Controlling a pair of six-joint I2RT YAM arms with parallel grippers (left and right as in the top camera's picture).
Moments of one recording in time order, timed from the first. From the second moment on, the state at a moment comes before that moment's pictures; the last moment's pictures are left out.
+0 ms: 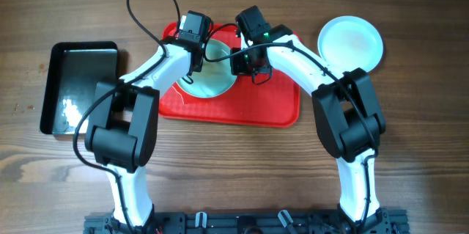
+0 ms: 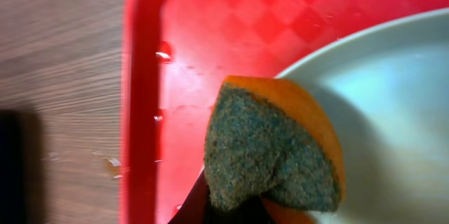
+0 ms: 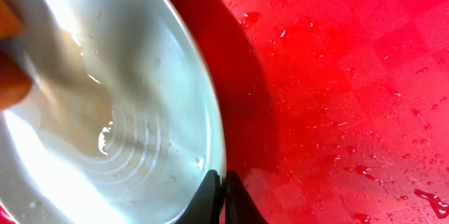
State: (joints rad) left arm -0.32 2.07 1.38 -0.50 -0.43 -0.10; right arm 0.49 2.21 1.64 -0.69 -0.22 0.44
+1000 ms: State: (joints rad) left arm -0.31 1.98 1.30 -0.58 -0.52 -0.20; right arm 0.50 2.21 1.64 -0.70 -0.23 0.43
